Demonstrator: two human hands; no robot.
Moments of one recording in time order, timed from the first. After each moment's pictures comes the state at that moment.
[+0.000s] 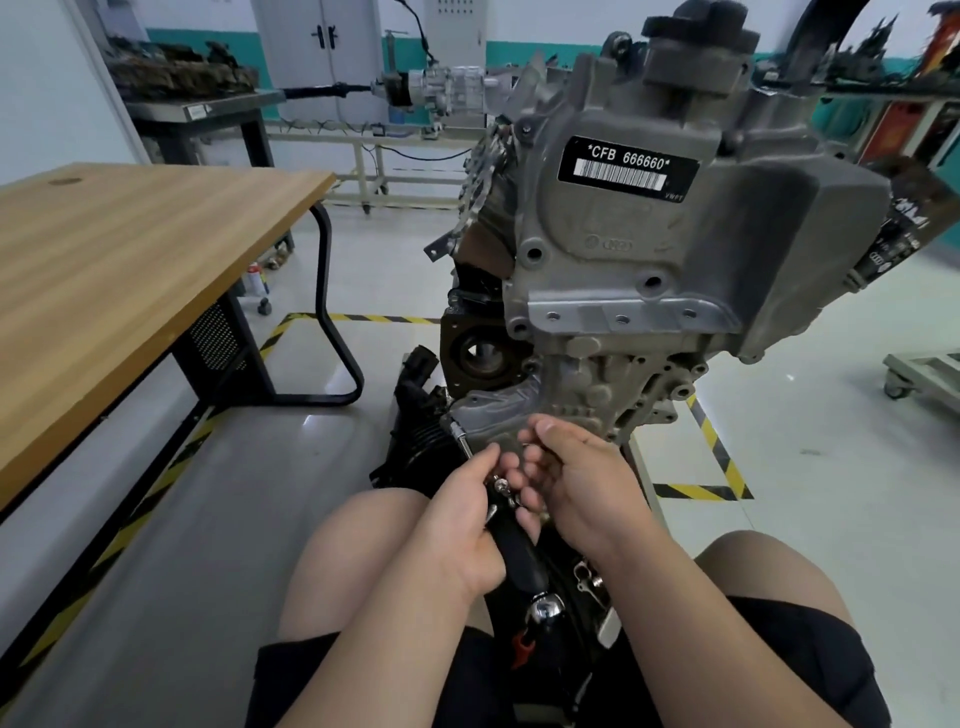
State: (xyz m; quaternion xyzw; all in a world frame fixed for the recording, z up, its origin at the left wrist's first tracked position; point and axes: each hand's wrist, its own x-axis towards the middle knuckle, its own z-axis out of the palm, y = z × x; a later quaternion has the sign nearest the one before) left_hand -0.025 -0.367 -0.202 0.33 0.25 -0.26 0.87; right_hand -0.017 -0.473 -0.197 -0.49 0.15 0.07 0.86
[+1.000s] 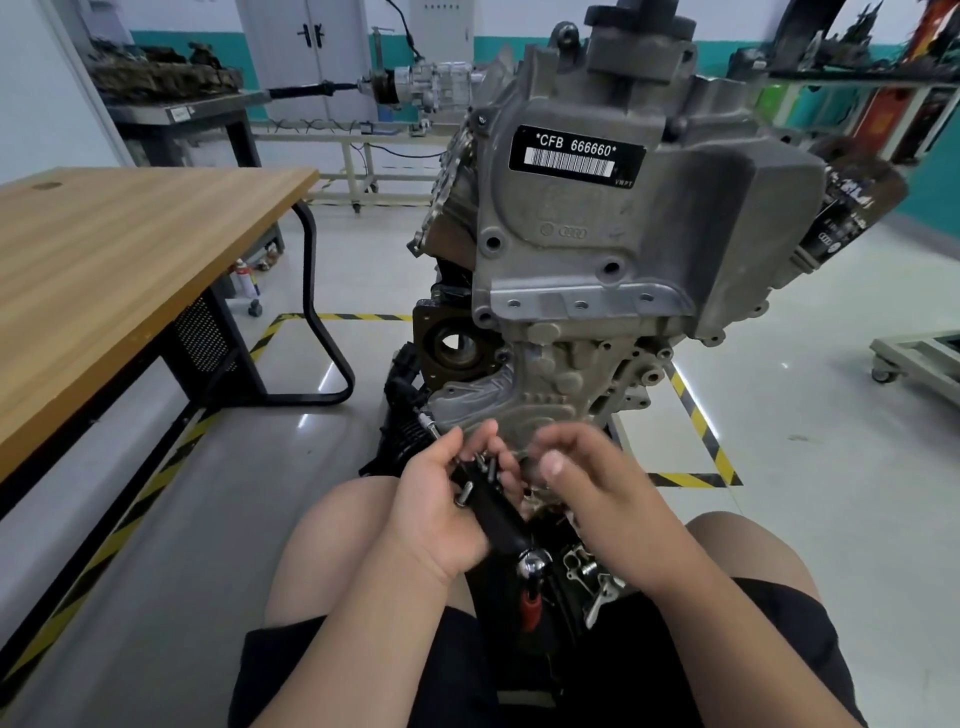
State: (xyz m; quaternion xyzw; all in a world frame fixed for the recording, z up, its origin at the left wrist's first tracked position) left_hand -0.027 -0.373 -0.207 0.22 0.20 -0.23 0.93; right_hand -0.070 -0.523 -0.185 -0.78 -0.08 0.01 0.62
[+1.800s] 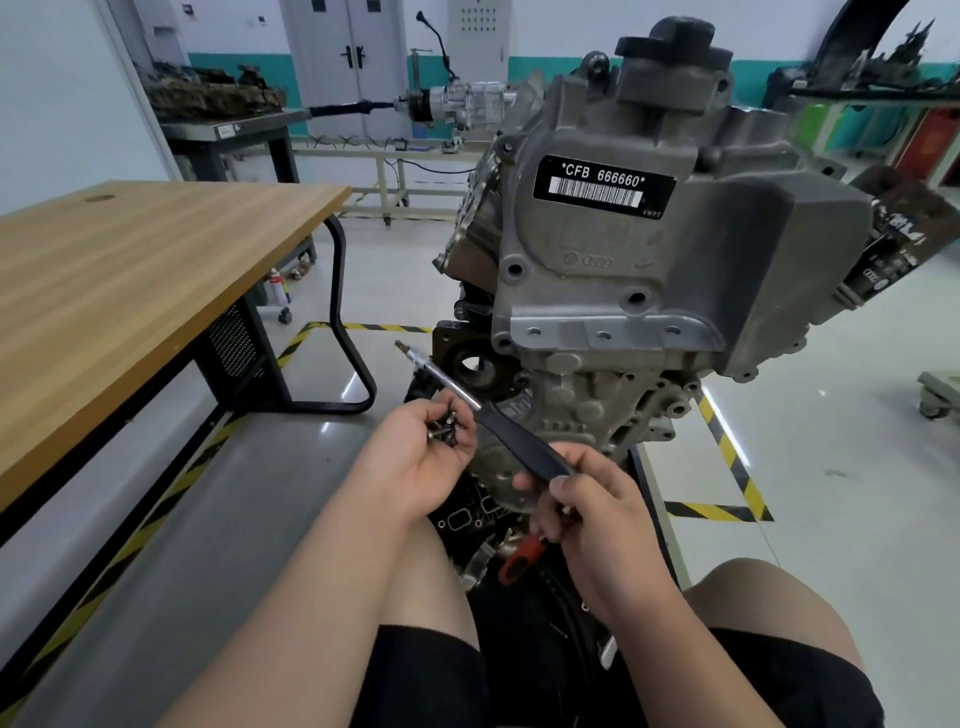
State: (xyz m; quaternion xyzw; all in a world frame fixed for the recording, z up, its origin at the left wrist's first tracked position) left_hand 0.022 -0.345 -0.173 0.30 0.20 -0.11 0.93; right_hand -0.048 -0.497 -0.199 -0.59 -0.01 0.01 0.81
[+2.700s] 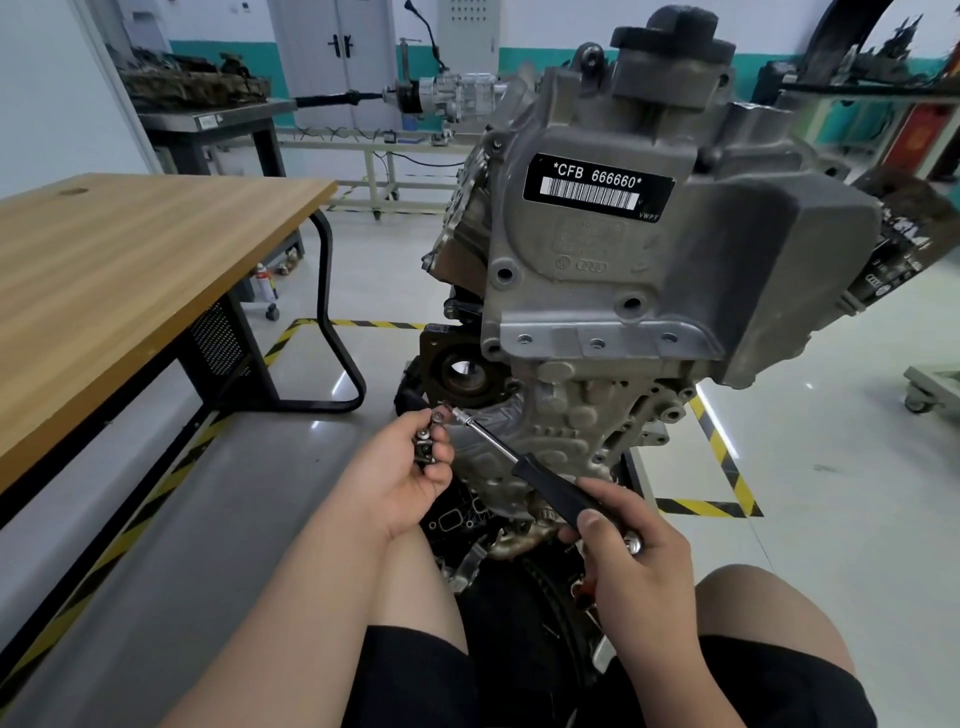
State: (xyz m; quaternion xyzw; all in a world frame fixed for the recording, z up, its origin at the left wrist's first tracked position) left_hand 0.040 -0.334 -0.200 0.40 0.19 -0.16 0.88; right_hand -0.066 -0.518 -0.216 -0.71 0.11 -0.14 0.68
